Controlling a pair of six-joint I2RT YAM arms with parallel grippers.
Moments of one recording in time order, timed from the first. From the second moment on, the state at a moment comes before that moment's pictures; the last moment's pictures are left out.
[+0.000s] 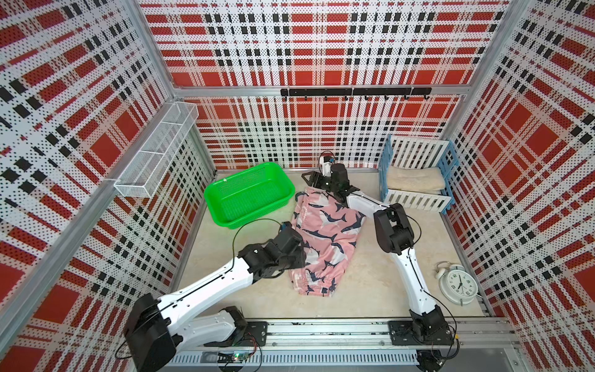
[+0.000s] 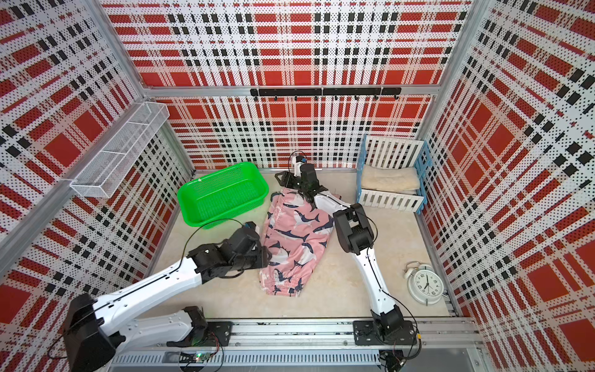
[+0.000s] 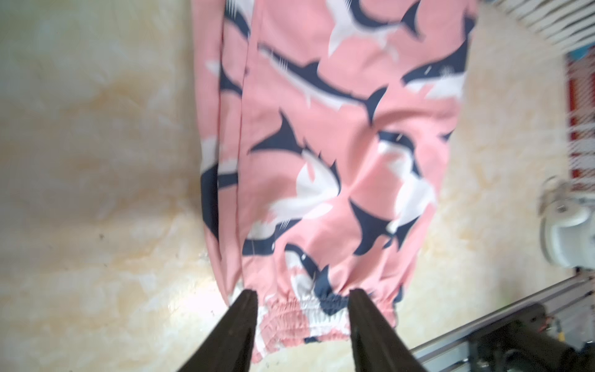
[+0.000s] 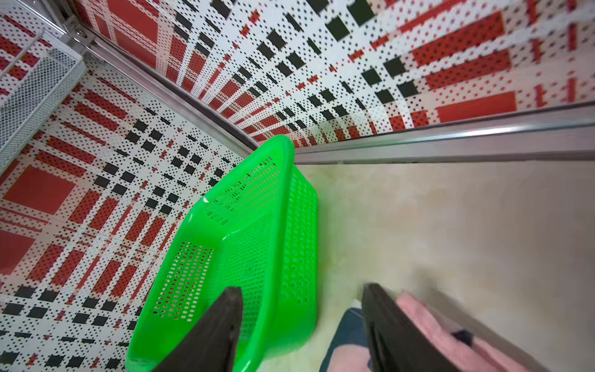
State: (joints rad) left arm -0.76 1.12 0.88 -0.67 -0.09 -0.78; right arm 0.45 2.43 1.98 0.21 -0.41 0.65
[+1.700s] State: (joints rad) left arm -0.50 2.44 2.11 -0.49 0.08 -0.36; right arm 0.21 1.60 0.92 -0.32 -0.11 0.51
